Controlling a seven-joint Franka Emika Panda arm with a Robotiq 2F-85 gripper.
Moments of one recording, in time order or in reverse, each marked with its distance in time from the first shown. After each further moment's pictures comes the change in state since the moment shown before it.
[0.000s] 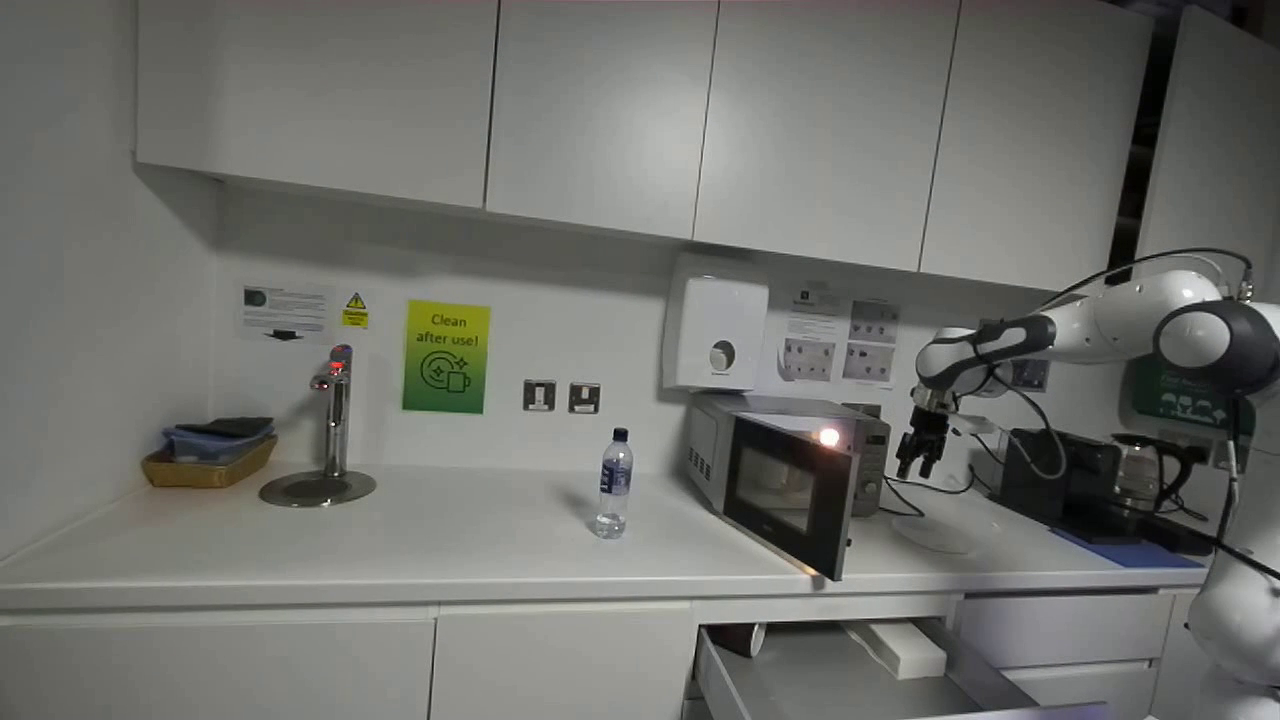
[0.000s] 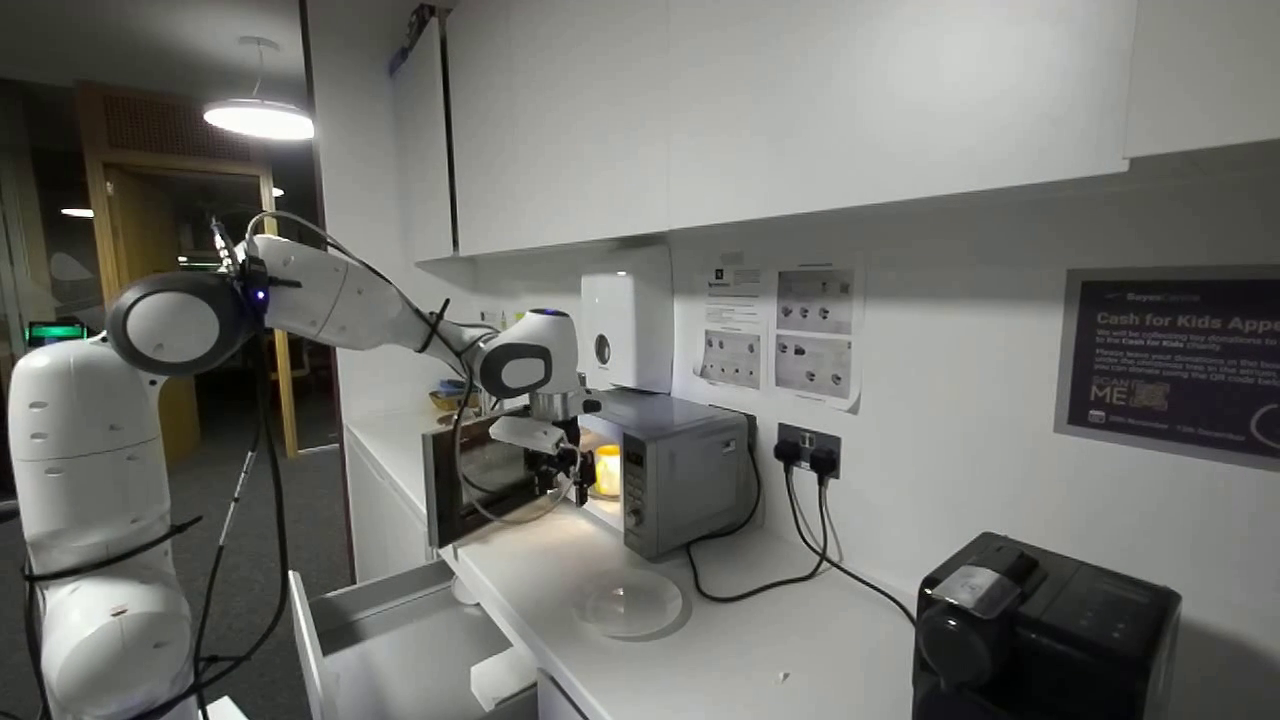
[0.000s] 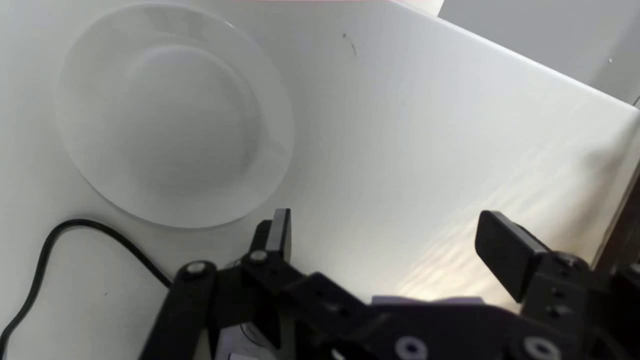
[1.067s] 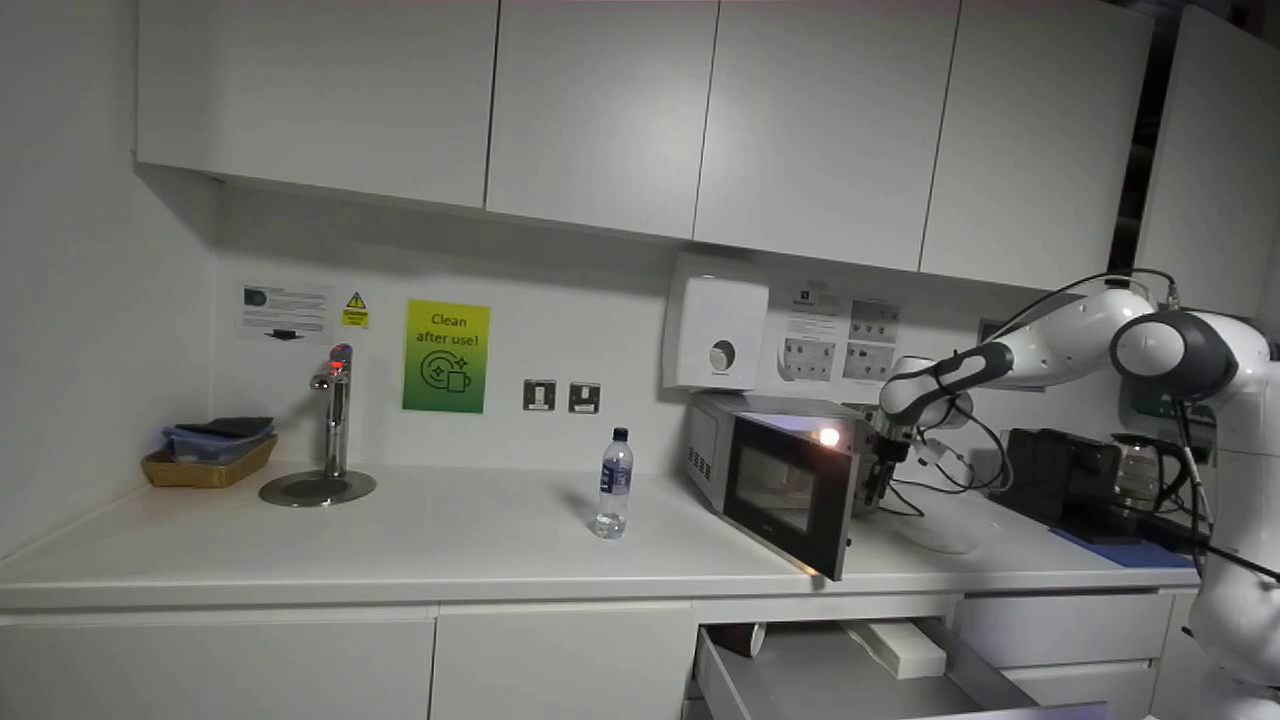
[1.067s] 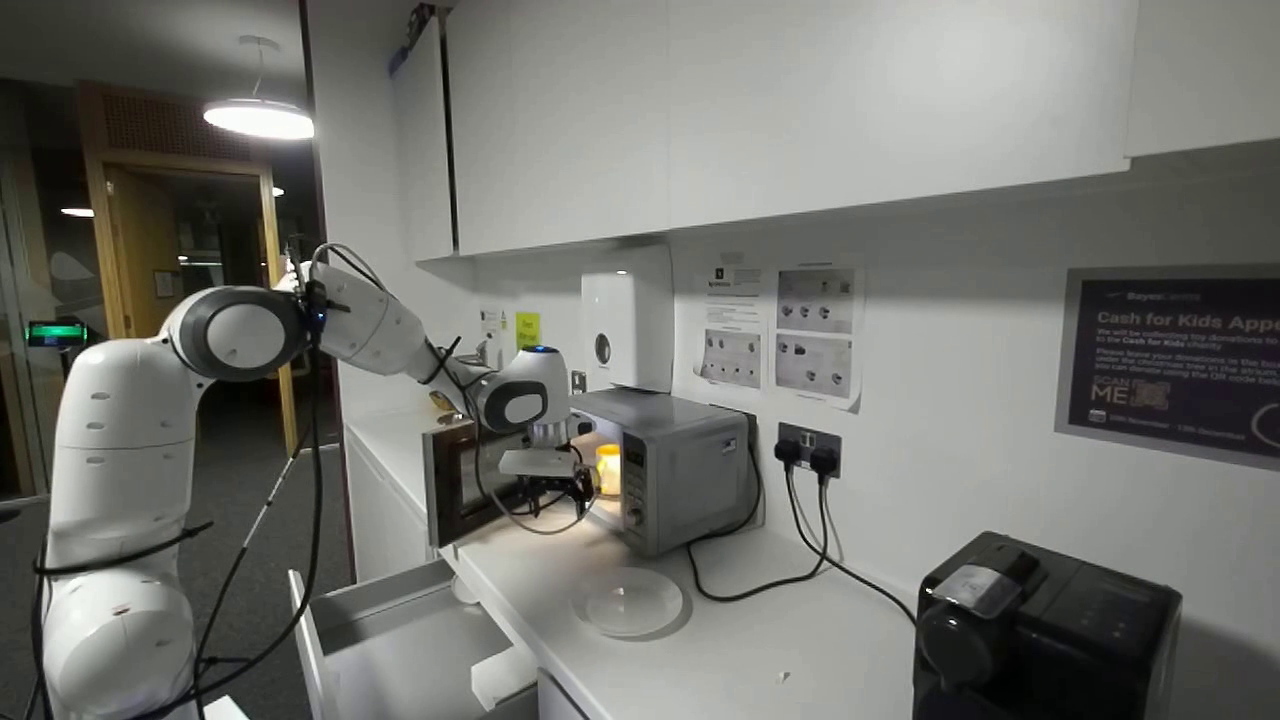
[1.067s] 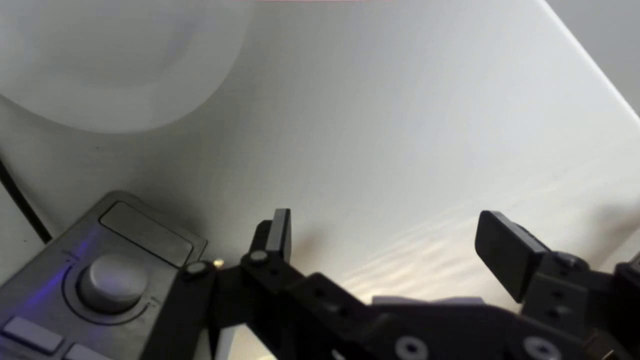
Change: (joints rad) arm 0.015 0.147 0.110 -0.005 -0.015 0.202 -0.220
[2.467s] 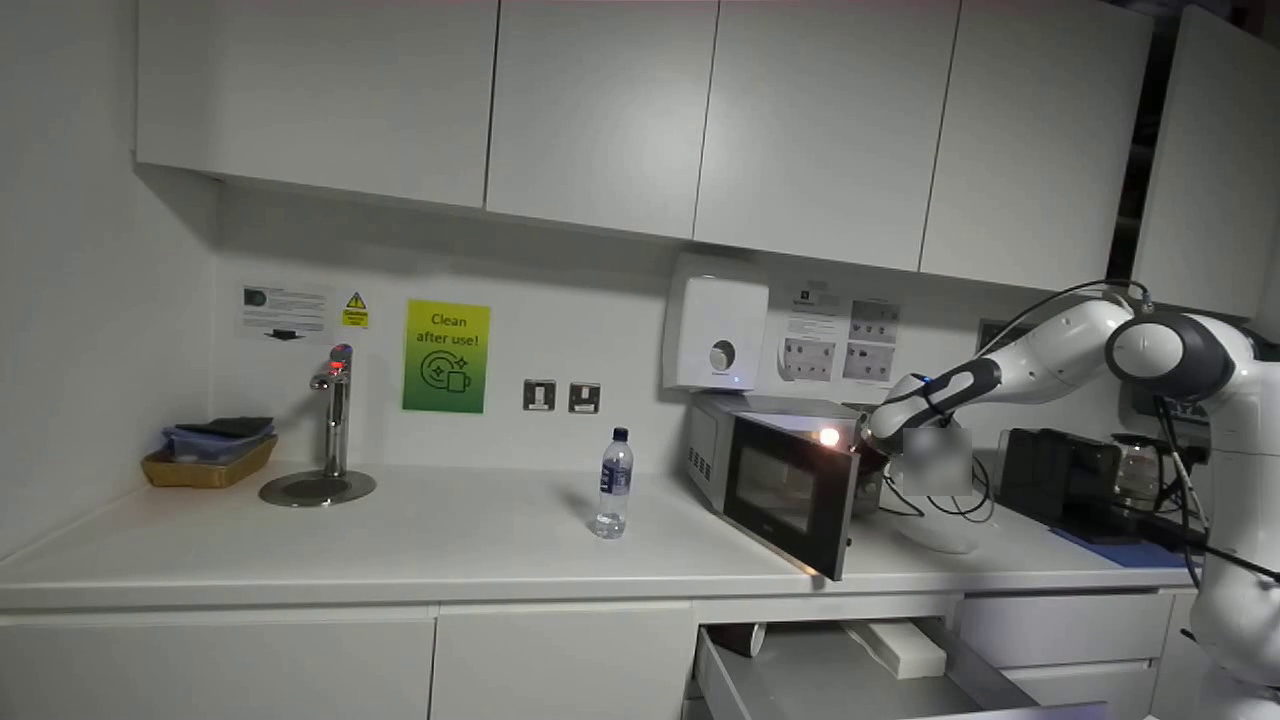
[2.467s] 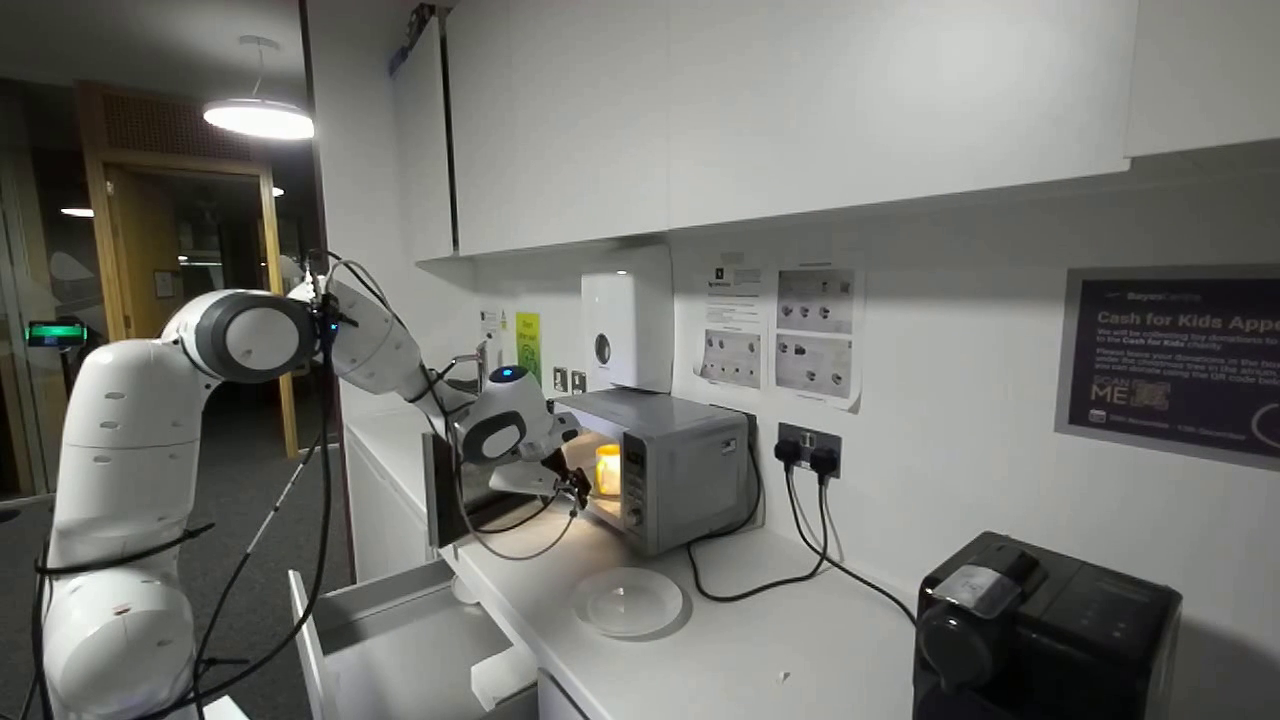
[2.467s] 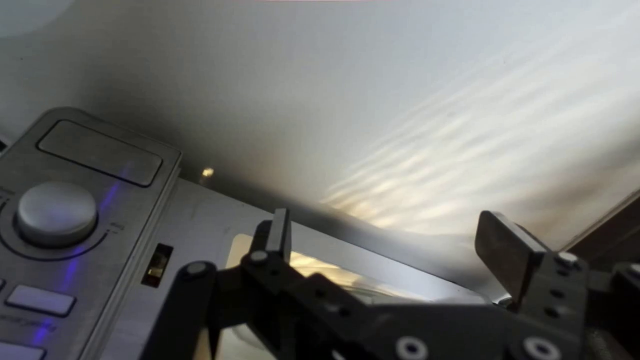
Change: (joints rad) arm 0.005 0.024 0.079 -0.128 0.138 0.477 0.119
